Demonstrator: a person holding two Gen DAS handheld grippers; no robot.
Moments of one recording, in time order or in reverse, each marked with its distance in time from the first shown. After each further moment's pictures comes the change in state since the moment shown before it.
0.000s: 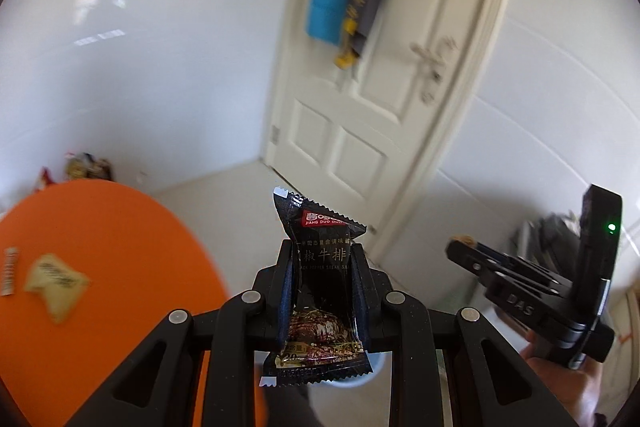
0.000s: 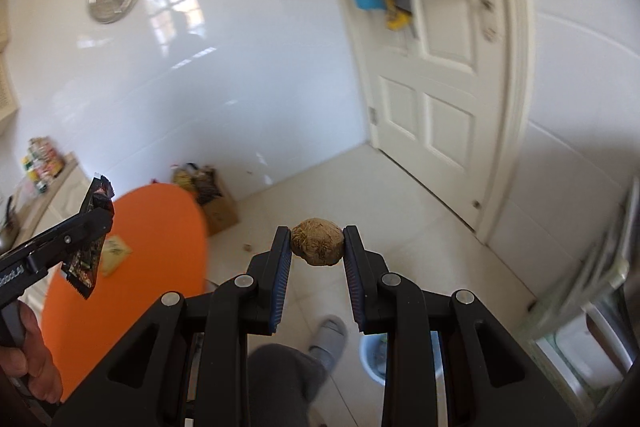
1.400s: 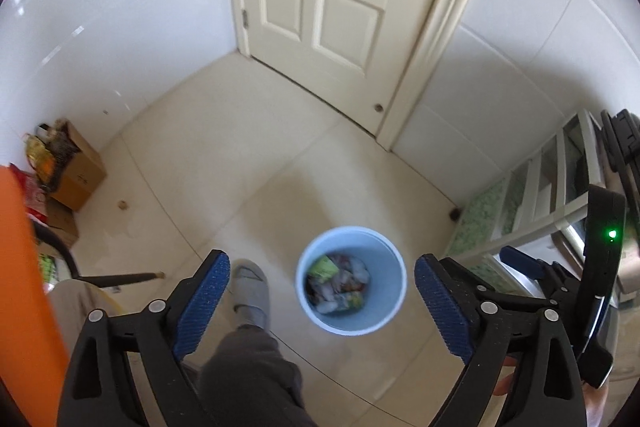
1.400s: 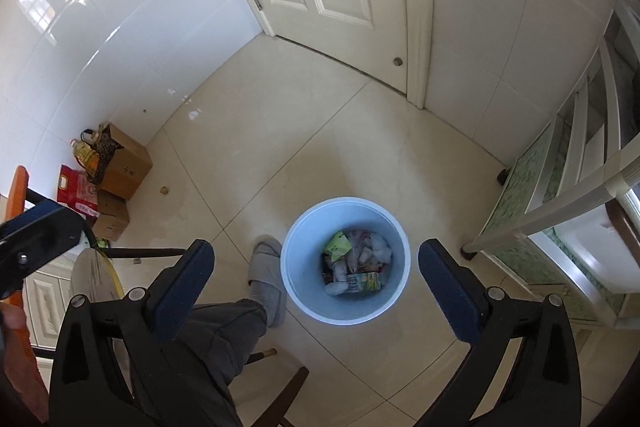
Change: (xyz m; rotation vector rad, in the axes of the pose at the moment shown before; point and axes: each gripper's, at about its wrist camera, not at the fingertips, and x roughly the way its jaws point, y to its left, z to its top) left arm 0.280 -0.083 0.038 0.127 0.420 0.107; right arm 0.140 -0.151 -0.079 0.273 0.347 -0.187
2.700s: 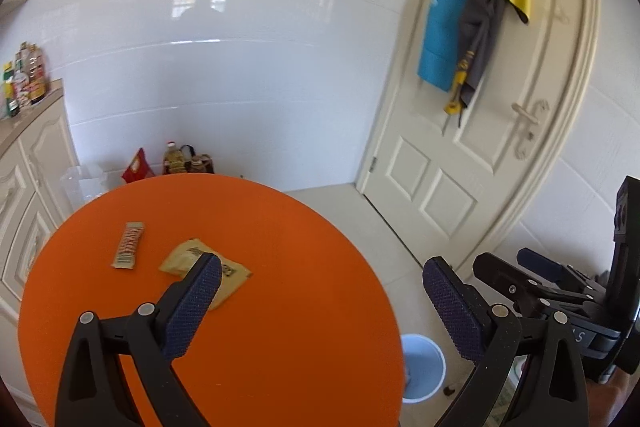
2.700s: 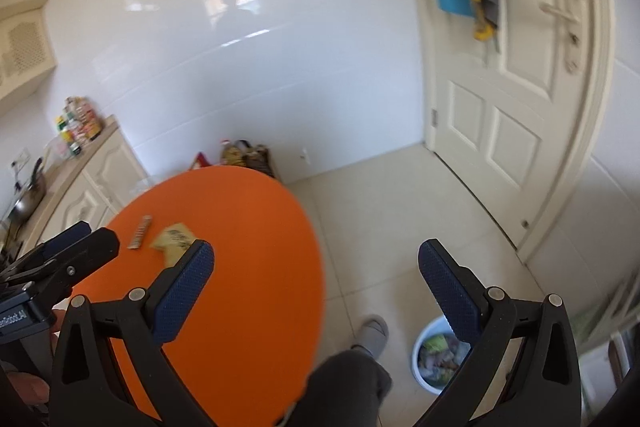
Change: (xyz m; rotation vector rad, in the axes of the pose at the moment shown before) left arm -0.385 0.148 -0.318 -0.410 -0.540 0.167; right arm -0.199 0.304 -0.050 -0.505 -0.322 0.325
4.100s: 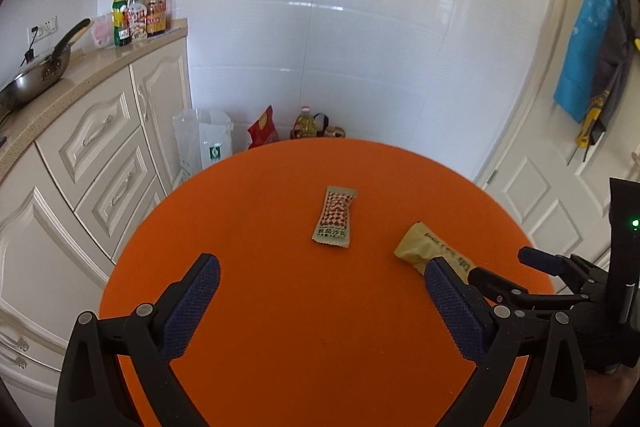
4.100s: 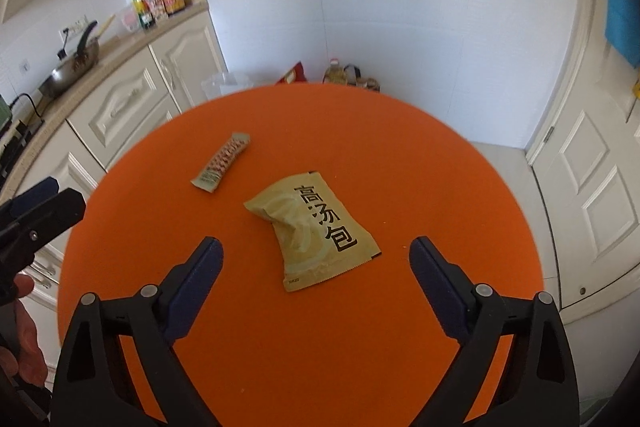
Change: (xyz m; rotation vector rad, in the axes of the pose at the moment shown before) left arm 0.053 0.093 0.018 -0.210 0.072 0.333; right arm 0.199 0.182 -0.028 -0.343 0.295 0.195
